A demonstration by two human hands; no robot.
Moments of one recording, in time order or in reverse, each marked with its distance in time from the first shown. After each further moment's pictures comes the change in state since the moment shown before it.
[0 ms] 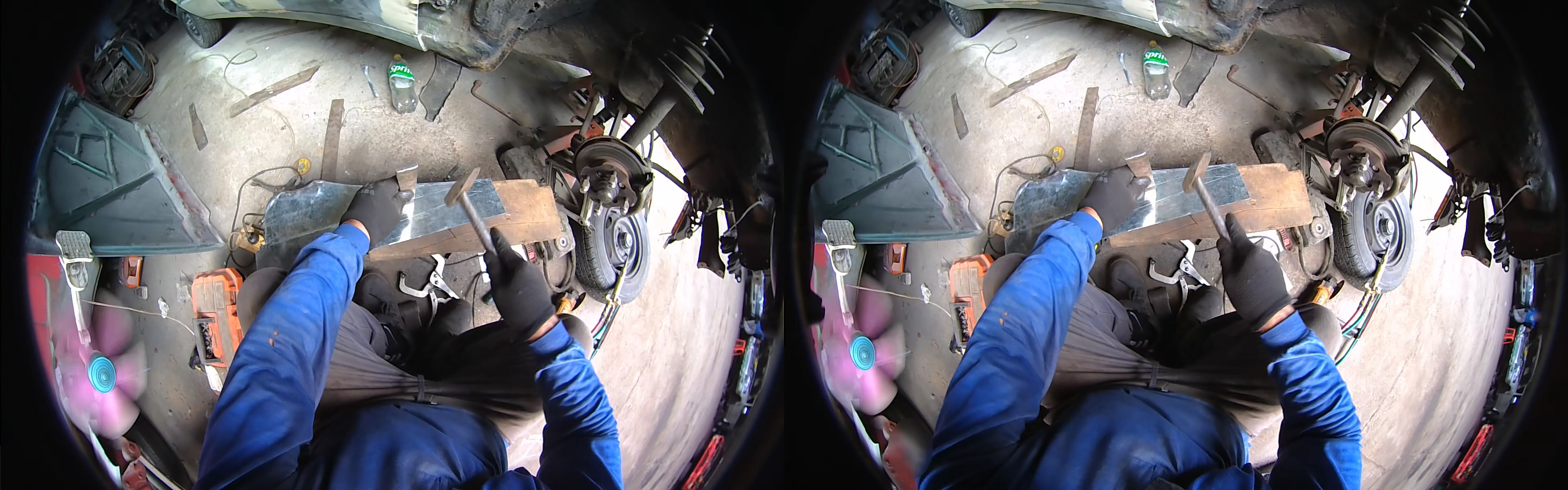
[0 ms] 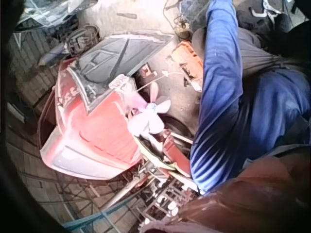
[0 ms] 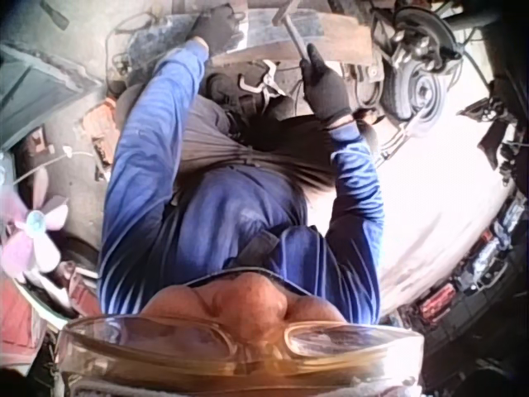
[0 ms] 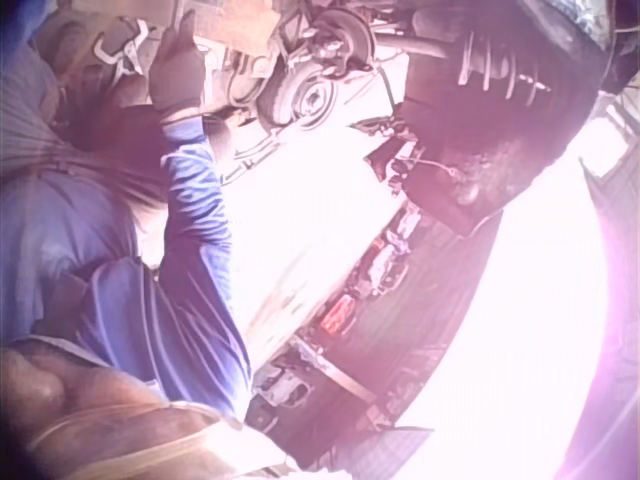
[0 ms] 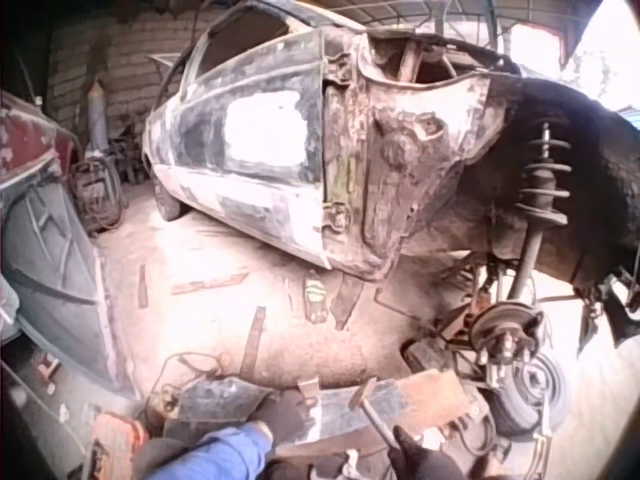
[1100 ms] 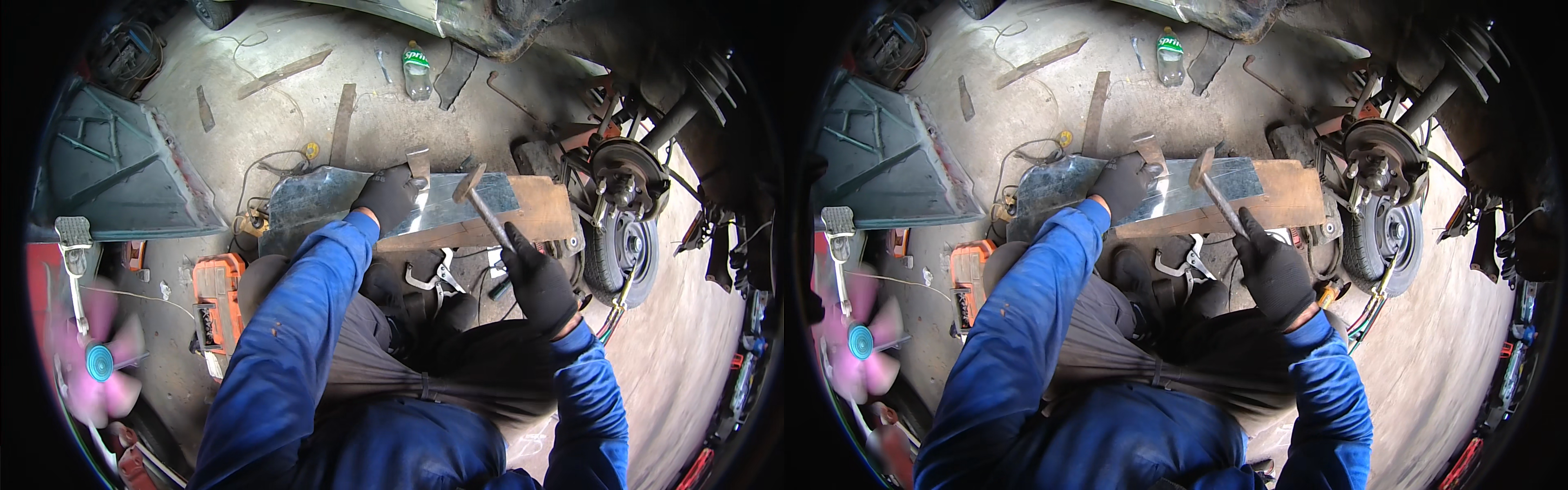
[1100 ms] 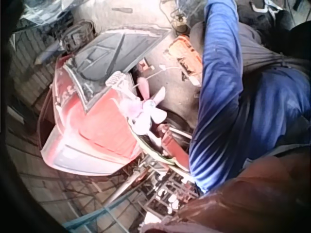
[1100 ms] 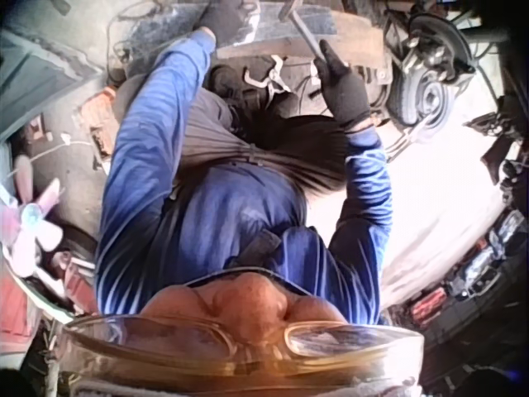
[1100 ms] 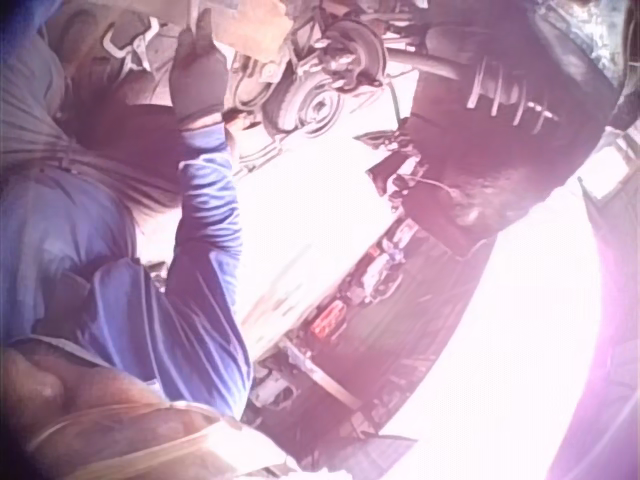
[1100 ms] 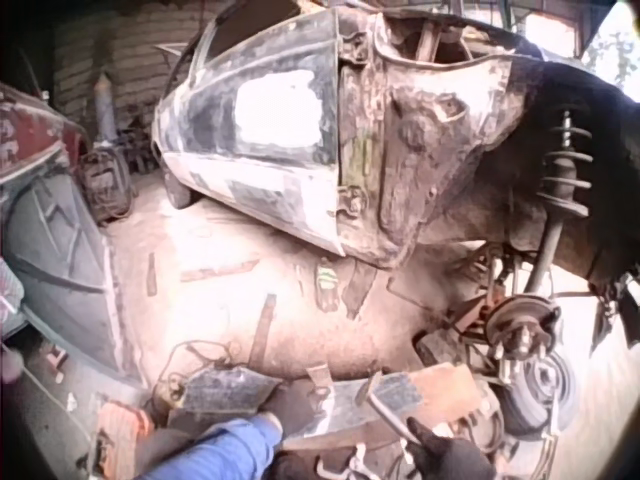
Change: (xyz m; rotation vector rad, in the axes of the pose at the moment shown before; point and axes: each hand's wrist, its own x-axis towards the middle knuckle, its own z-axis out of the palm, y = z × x) left_hand 0.008 -0.004 0.009 -0.045 0.021 -0.022; right_hand 0.010 0.004 -0.020 0.011 -0.020 -0.131
